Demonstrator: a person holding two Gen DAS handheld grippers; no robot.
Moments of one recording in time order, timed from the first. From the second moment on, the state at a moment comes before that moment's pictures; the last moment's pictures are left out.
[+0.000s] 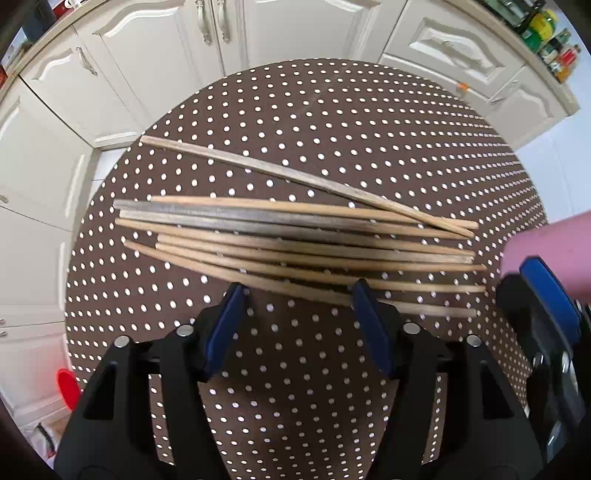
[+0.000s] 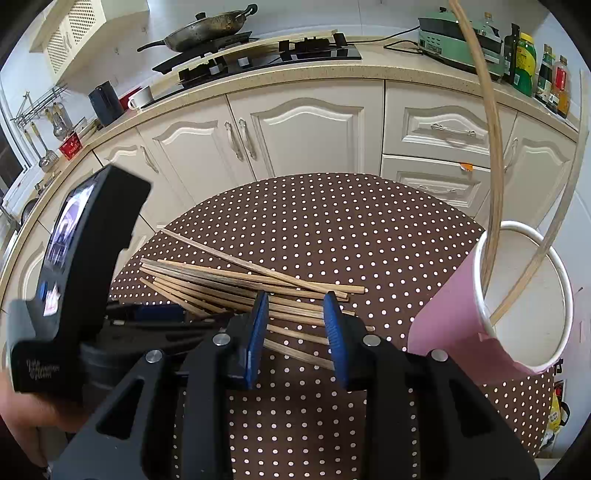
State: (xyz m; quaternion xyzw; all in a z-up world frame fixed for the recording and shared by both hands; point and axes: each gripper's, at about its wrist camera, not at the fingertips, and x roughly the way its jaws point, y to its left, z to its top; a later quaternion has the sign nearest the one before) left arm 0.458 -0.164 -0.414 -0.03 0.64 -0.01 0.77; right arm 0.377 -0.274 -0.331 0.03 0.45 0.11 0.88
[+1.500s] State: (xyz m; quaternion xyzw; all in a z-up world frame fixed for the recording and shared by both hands) left arm 0.421 -0.062 -0.415 -0.12 0.66 -0.07 0.74; right arm 0.393 -0.227 -0.369 -0.06 0.53 0.23 0.82
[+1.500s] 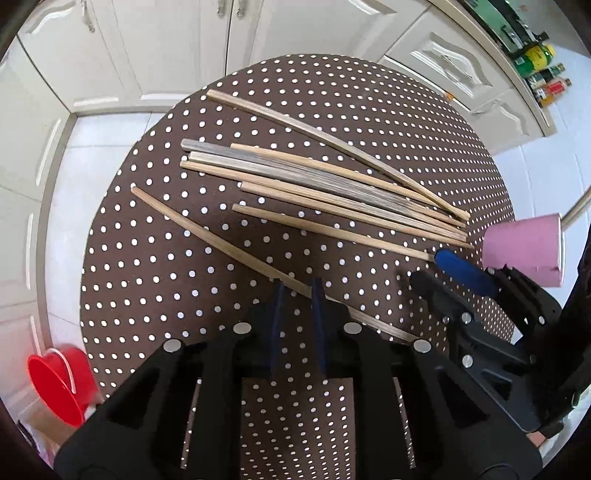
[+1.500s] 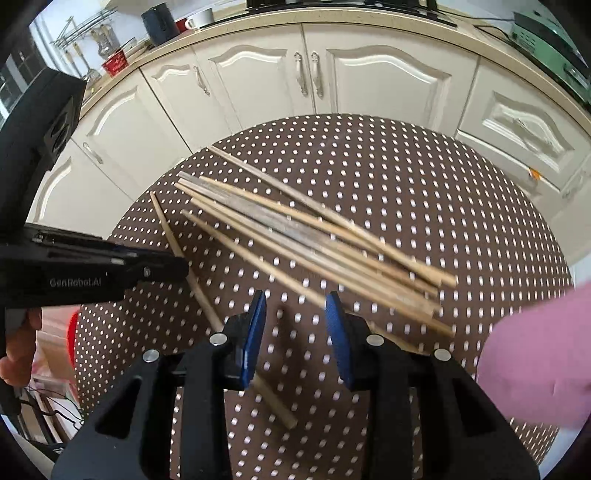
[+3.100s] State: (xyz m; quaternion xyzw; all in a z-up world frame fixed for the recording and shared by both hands) left arm 0.442 -0.062 -0.410 -0.07 0.63 -0.05 0.77; right arm 0.412 -0.137 -0.375 -0.14 0.58 0.27 0.76
